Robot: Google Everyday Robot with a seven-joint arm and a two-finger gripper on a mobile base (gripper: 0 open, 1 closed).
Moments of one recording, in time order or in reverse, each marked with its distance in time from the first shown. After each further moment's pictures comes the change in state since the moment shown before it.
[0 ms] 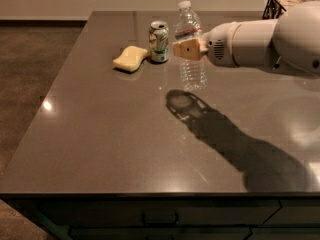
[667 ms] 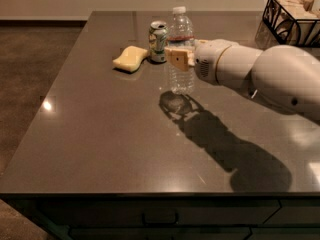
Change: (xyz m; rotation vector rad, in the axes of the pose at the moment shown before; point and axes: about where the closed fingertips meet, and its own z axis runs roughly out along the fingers) arm 0.003 0.015 0.016 0.049 -0.186 -0.042
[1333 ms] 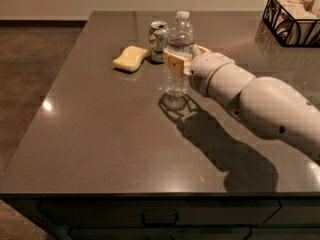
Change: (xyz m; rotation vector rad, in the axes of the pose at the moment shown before) arm 0.007 0.002 0.006 0.056 -0.167 0.030
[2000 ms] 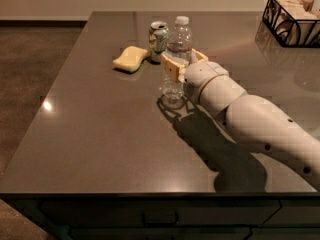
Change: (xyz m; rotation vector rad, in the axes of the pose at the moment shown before) arm 0.009 0.000 0.001 0.070 -0.081 -0.016
